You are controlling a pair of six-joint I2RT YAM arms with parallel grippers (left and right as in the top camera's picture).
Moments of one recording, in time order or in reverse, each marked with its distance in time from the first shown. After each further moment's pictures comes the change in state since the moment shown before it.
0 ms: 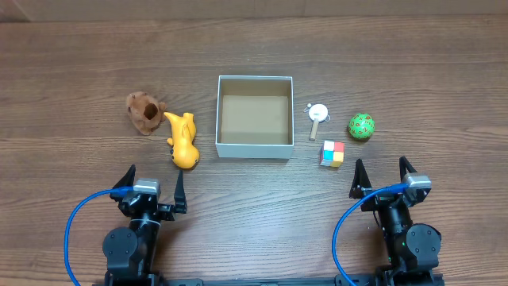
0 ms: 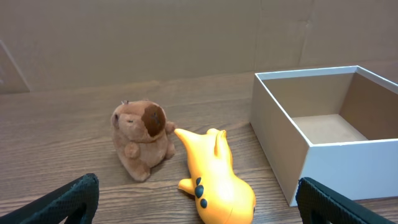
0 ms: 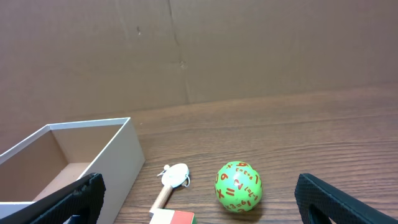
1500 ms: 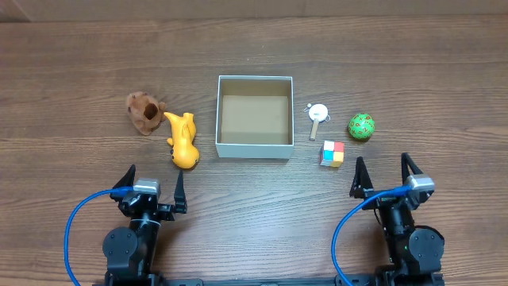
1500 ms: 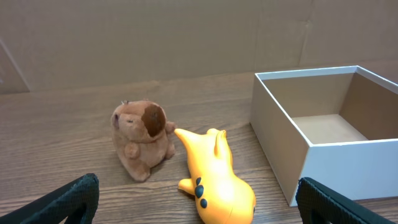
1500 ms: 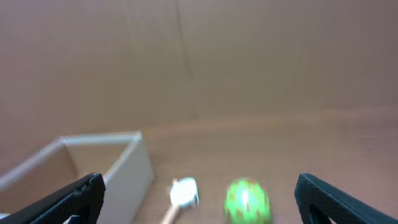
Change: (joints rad) left arm 0.000 0.000 0.000 0.000 0.000 0.000; right arm 0.000 -0.002 0.008 0.068 -0.025 0.005
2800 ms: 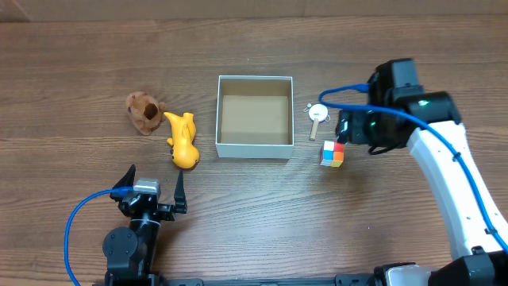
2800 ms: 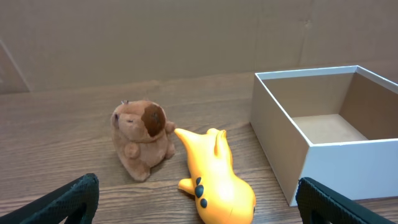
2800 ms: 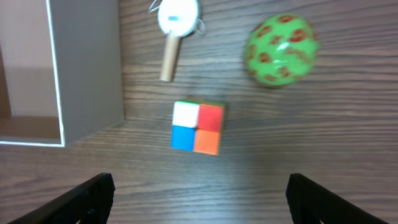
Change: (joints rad) left arm 0.000 0.000 -0.001 0.000 0.000 0.000; right arm 0.074 1.492 1.287 -1.122 -0.063 0.042
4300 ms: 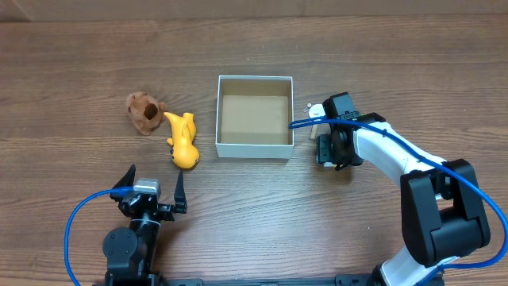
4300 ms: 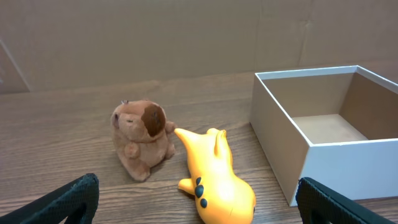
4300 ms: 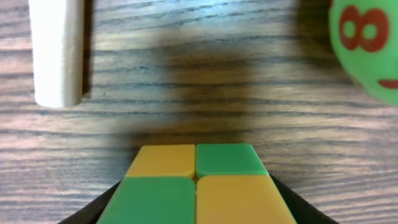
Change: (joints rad) left arm 0.000 0.000 0.000 0.000 0.000 0.000; right arm 0.119 0.306 -0.271 0.422 0.174 0.129
